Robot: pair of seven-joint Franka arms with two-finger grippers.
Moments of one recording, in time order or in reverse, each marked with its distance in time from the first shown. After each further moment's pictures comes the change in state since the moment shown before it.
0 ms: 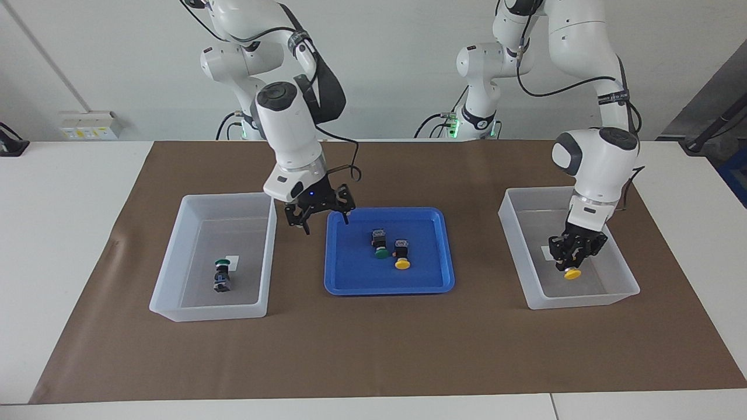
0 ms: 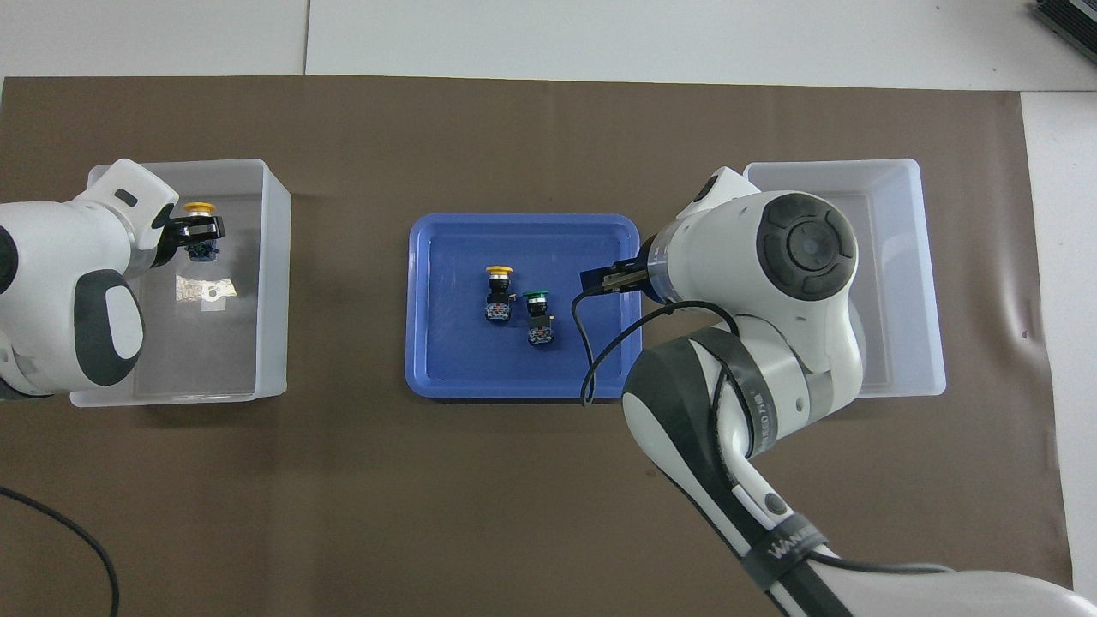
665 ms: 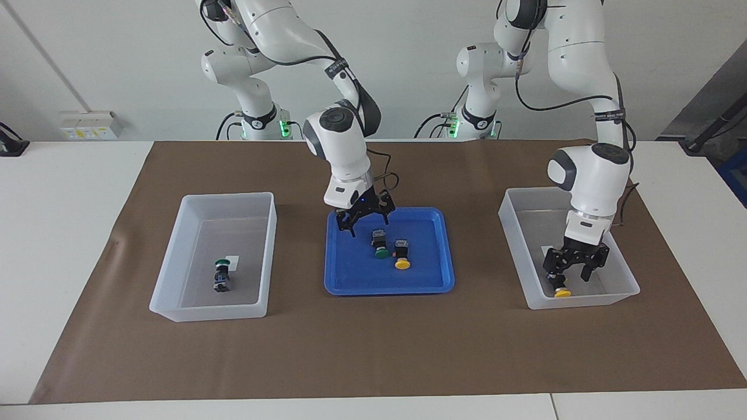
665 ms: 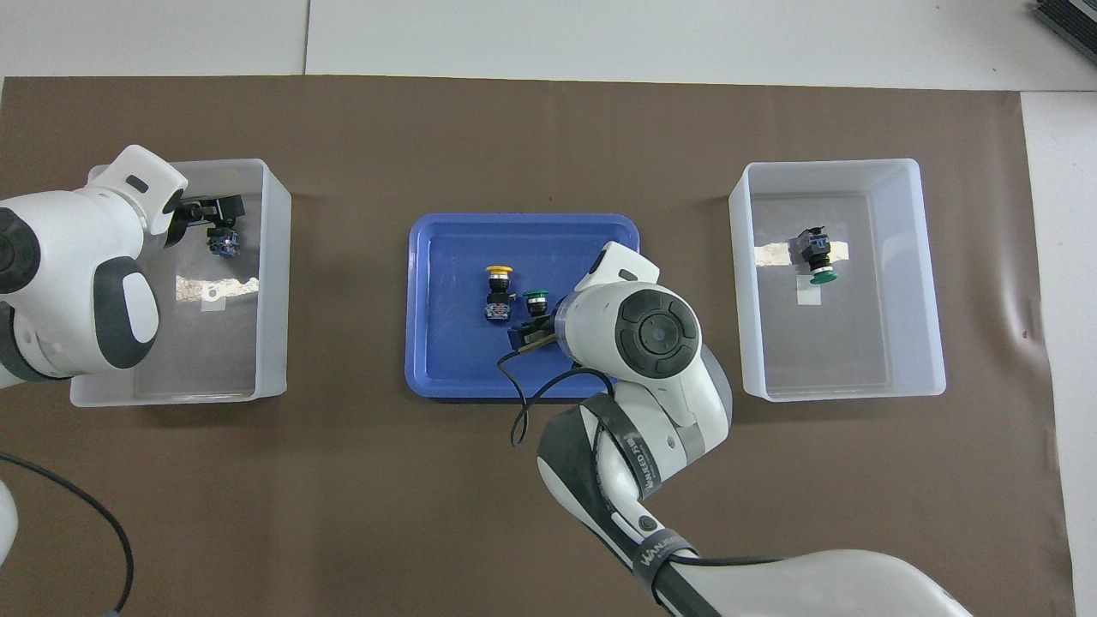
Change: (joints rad) left arm -0.001 0.044 -0.006 0.064 0.000 0.048 0.004; right arm 0.143 0.128 0.000 -0.104 0.000 0.267 0.033
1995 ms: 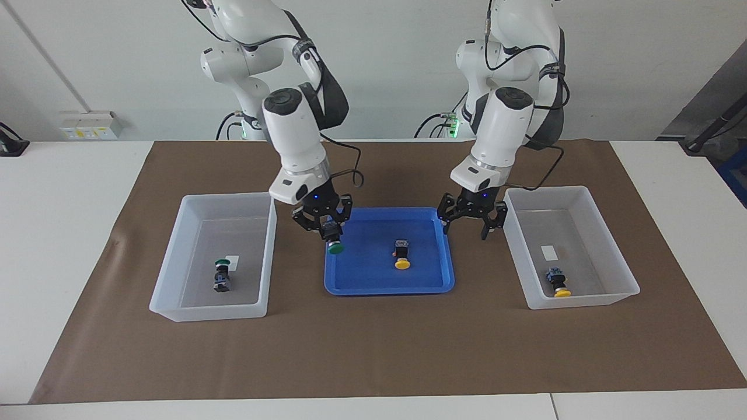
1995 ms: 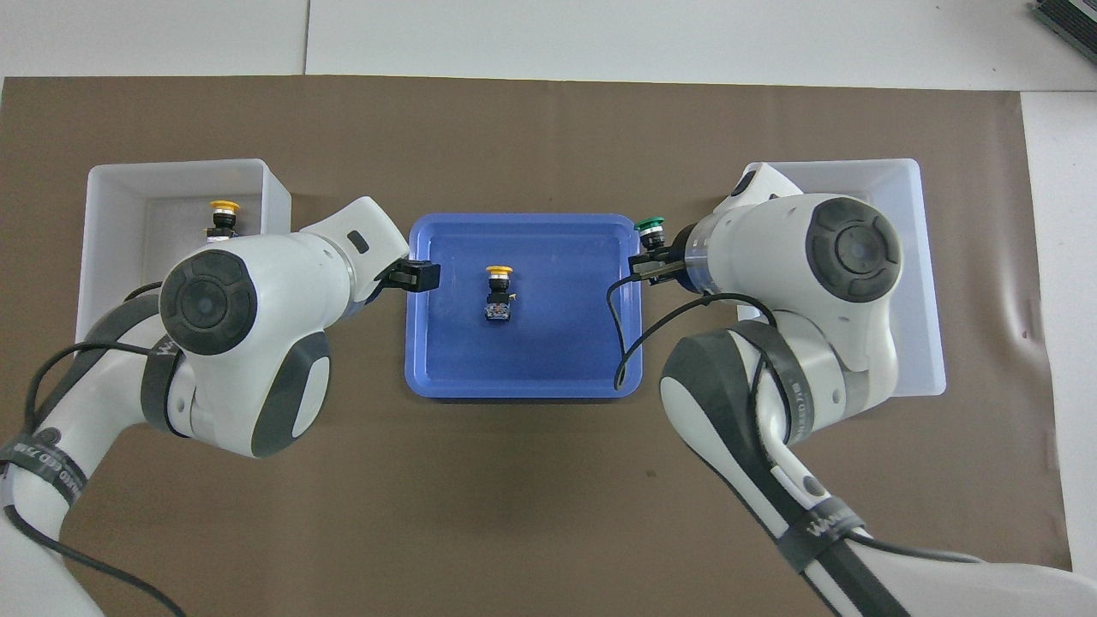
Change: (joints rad) left arm -0.412 -0.214 -0.031 -0.098 -0.004 -0.215 -0.149; right arm -0.230 -0.164 -0.030 0.057 -0.001 -0.221 -0.112
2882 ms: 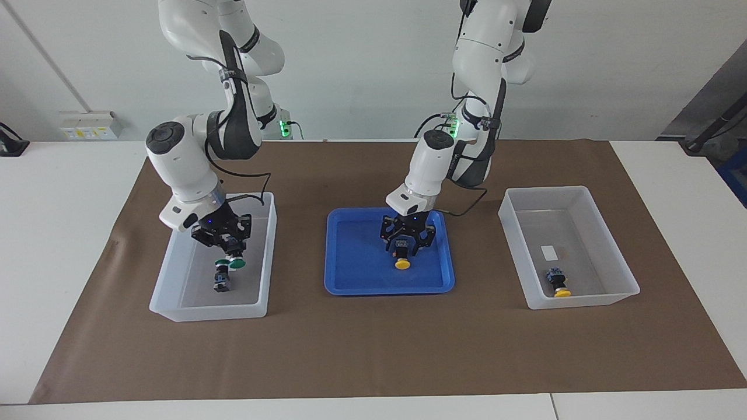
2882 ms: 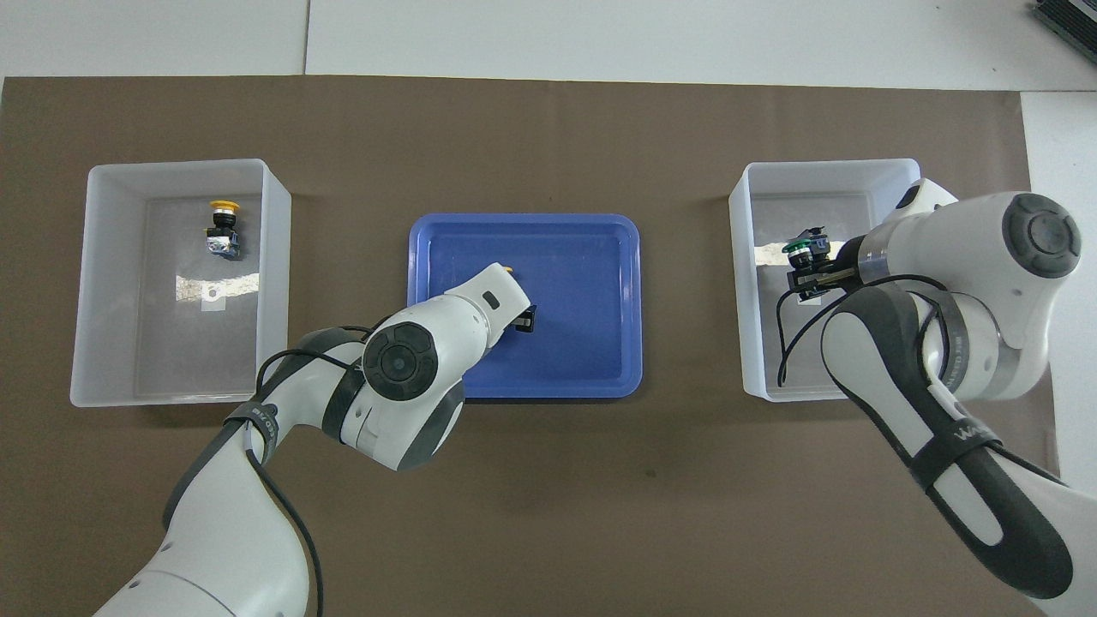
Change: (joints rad) left arm -0.178 0.249 0.009 -0.013 -0.002 0.278 -0.222; right arm -0.286 0.023 0.000 -0.173 0.000 0.048 -0.307
